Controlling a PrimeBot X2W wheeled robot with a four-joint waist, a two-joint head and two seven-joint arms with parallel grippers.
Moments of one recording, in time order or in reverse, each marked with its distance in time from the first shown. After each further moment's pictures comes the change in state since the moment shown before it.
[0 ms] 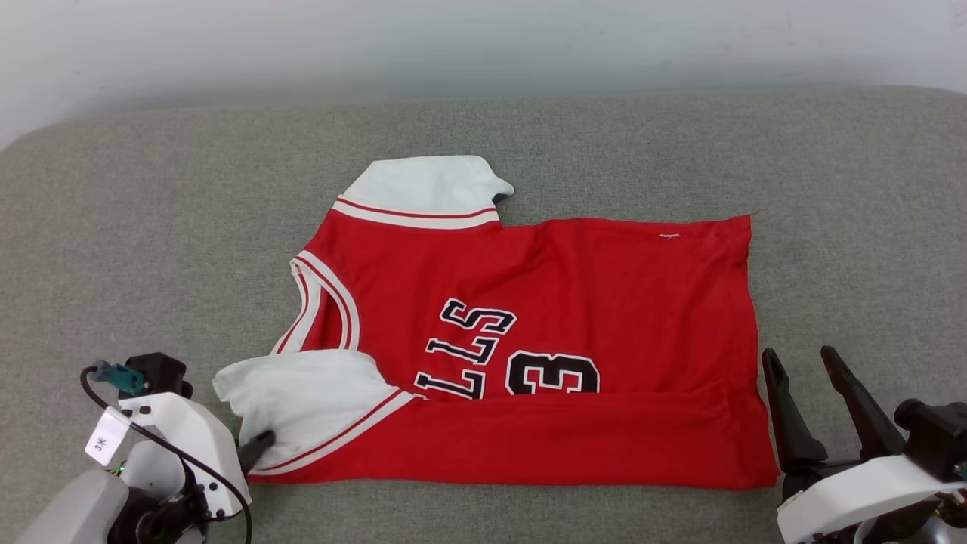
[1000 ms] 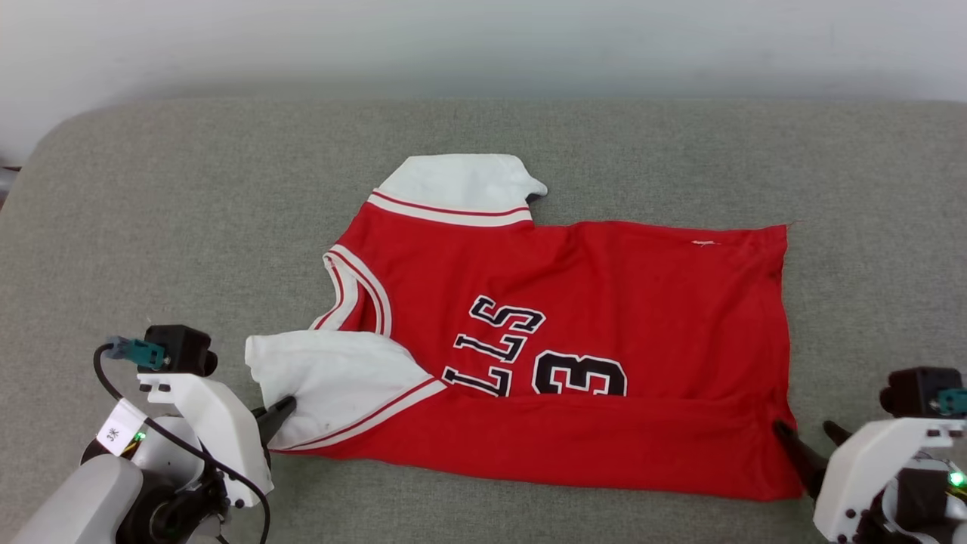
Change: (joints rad) left arm 0.003 0.037 0.012 -0.196 0.047 0.018 -0.073; right arm -0.083 -0.087 -0.099 0.148 0.112 0.000 0.584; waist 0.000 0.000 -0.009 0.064
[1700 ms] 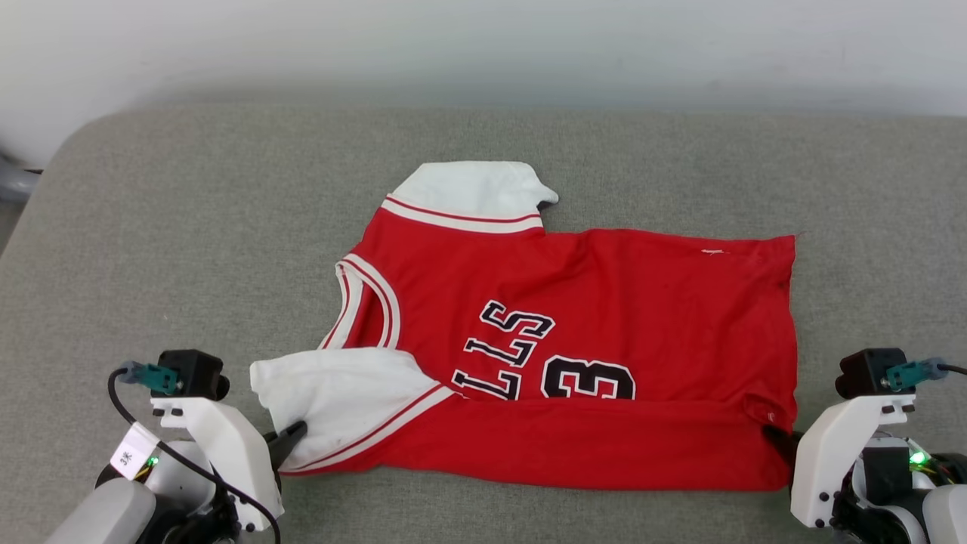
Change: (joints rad) left arm 0.040 -0.012 -0.012 -0.018 -0.008 0.012 -0.012; right arm -0.104 -0.050 0.123 0.156 0.050 0.000 0.065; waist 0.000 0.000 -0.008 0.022
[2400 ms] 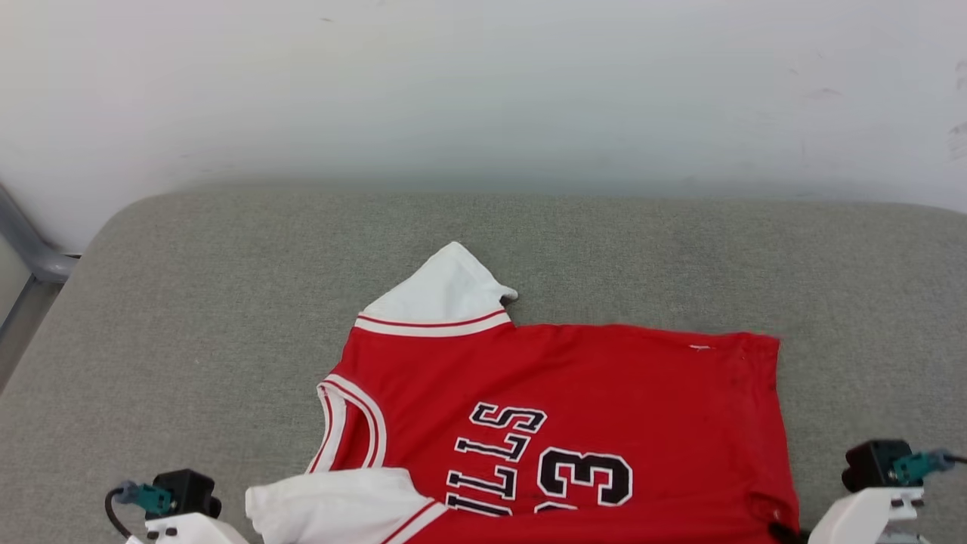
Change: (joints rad) left arm 0.266 0.030 0.017 -0.103 -0.063 0.114 -0.023; right arm 0.208 -0.004 -0.020 -0.151 0.028 0.000 0.061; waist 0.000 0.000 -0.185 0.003
